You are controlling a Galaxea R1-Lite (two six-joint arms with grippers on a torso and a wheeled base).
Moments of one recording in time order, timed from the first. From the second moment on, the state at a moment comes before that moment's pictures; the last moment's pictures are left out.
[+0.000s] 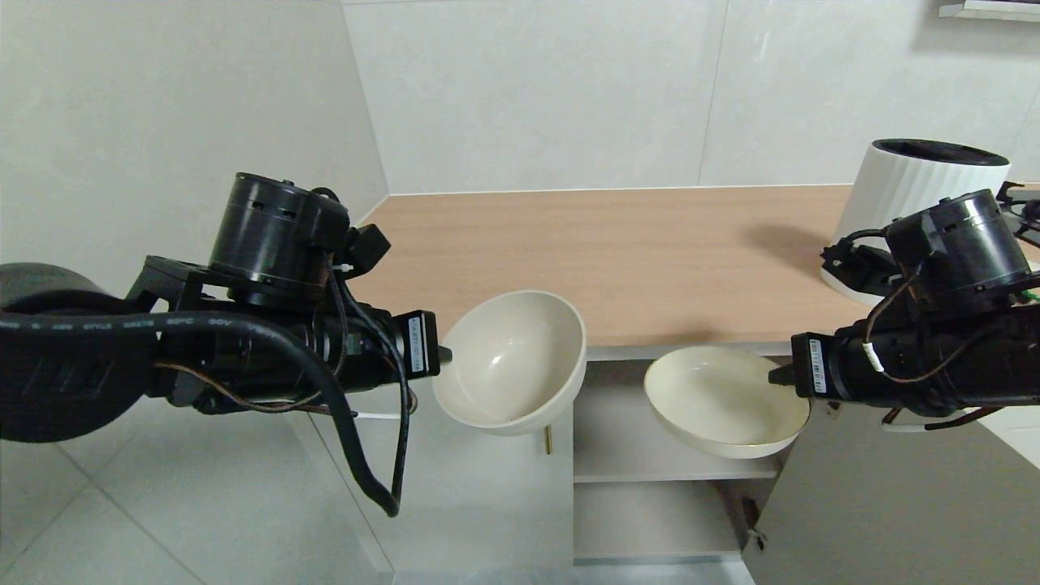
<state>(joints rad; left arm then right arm) -0.50 1.63 -1.10 0.09 -0.01 -0.48 0.44 1.55 -1.05 0.19 -0.06 0.38</state>
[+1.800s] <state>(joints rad) -0.50 1.63 -1.10 0.09 -0.01 -0.47 0.47 1.68 -1.03 0.16 -0.06 0.37</state>
